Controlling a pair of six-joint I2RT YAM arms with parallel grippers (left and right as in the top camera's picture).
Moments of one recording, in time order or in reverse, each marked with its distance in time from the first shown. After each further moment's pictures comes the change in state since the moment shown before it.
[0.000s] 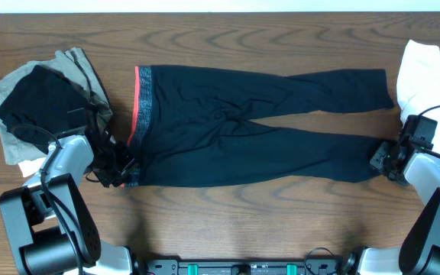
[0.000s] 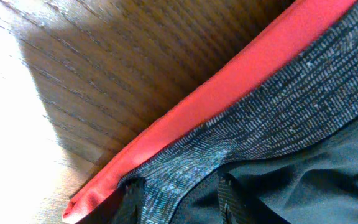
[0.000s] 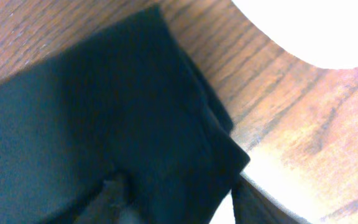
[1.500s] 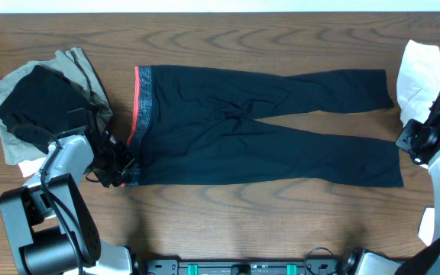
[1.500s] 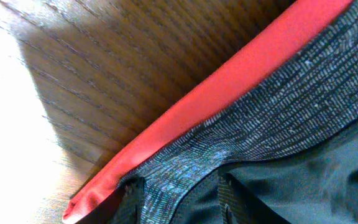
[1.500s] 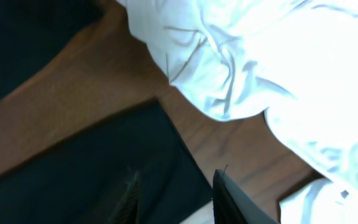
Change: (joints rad) left arm 0.000 0.000 0.000 0.000 0.001 0.003; right arm -0.012 -0.167 0.295 -0.338 0.080 -0.058
